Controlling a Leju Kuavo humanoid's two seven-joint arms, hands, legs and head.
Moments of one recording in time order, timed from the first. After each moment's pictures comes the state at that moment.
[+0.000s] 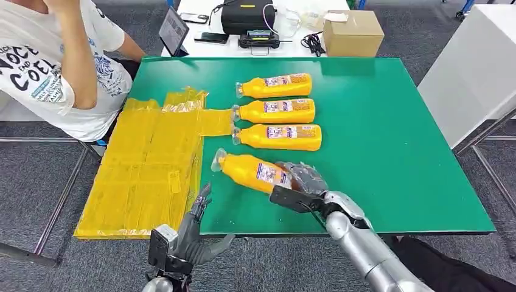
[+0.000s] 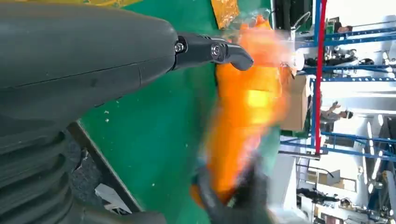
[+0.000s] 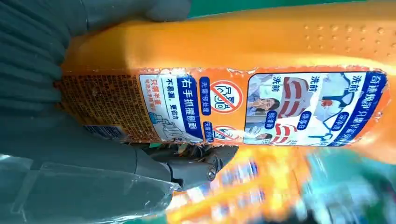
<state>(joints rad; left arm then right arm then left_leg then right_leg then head) 0.06 -0.27 -0.20 -1.21 -0.15 0.01 -0.51 -0.36 -0.10 0.53 -1.06 0.52 -0.07 -0.38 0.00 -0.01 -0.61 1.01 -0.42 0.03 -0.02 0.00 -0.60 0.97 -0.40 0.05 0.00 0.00</state>
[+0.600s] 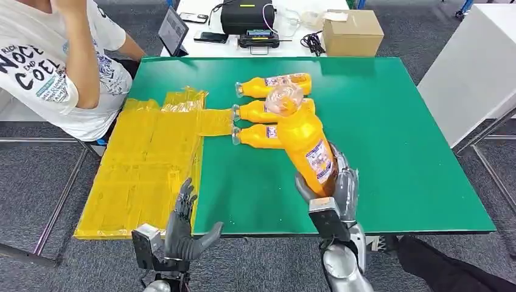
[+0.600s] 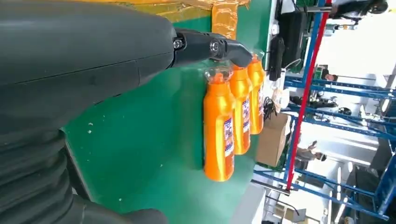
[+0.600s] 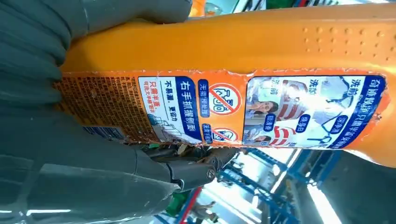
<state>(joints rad) 0.09 -0.31 -0.18 -1.28 -0.02 0.11 -0.51 -0.01 0.15 0.23 -1.52 0.45 -0.44 -0.58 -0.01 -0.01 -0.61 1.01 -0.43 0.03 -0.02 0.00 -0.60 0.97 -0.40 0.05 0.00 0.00</state>
